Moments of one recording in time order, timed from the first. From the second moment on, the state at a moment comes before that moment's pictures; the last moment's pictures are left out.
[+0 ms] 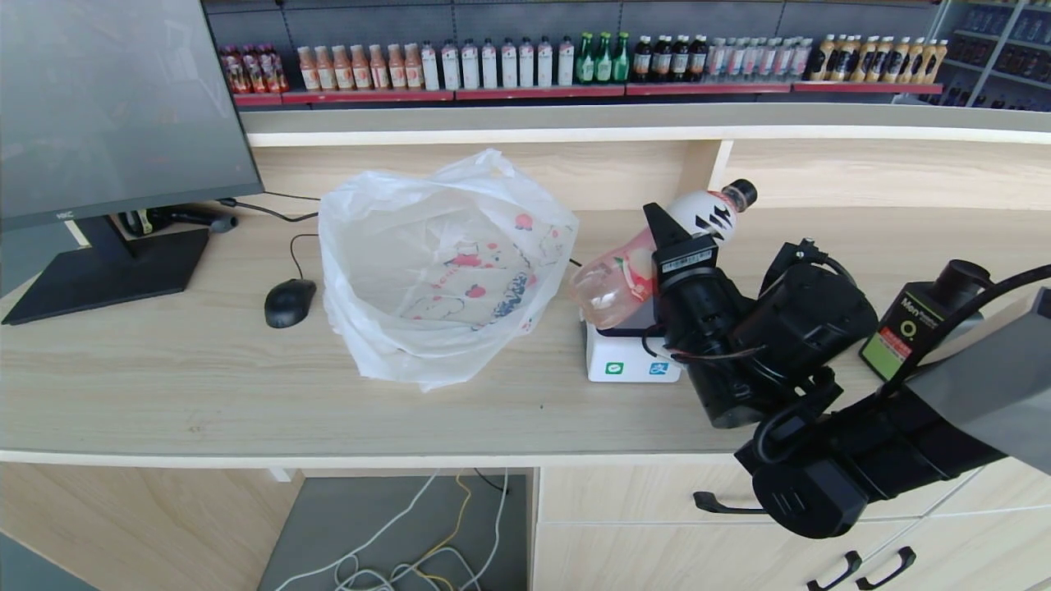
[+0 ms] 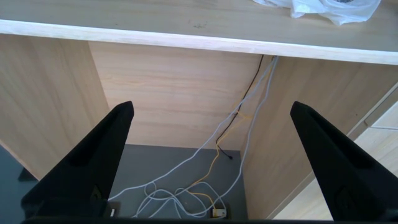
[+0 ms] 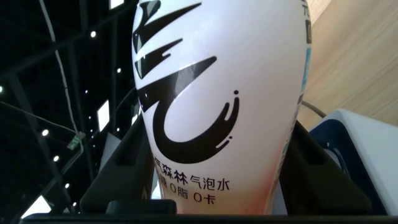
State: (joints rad) left arm 0.00 0.00 0.00 0.00 0.00 0.00; right arm 0.61 2.05 -0.90 -1.57 -0.41 1.03
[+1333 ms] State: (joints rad) left arm 0.00 0.00 0.00 0.00 0.00 0.00; right arm 0.85 1.75 -0.89 -1.57 -0.28 0.51
